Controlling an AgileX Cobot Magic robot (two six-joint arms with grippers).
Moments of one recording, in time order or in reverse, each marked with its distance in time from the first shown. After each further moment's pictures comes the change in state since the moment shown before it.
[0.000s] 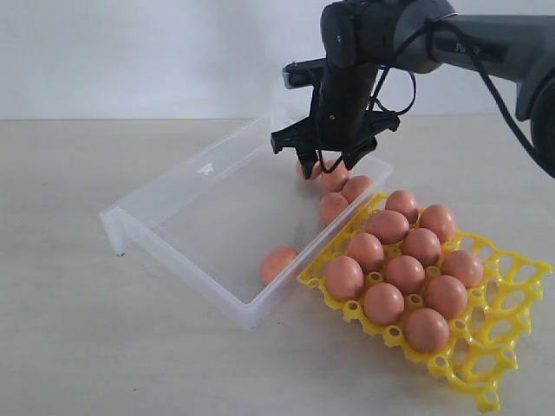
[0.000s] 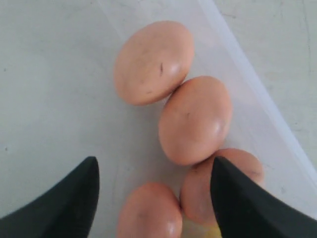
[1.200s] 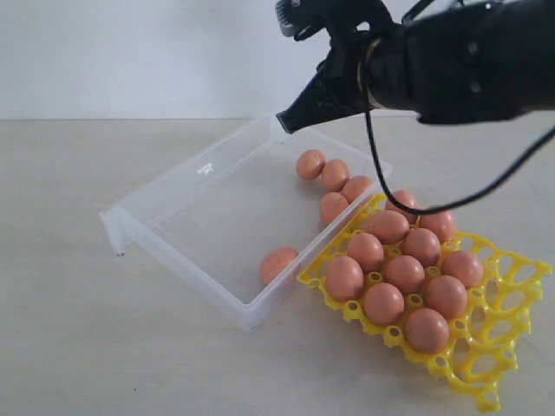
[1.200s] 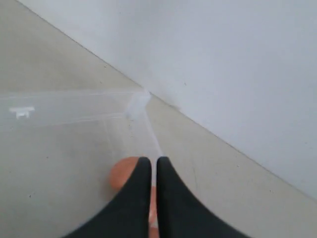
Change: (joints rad) left arm 0.000 0.000 0.000 0.000 0.000 0.000; right arm 0.169 -0.641 0.848 -1.415 -0.715 1.029
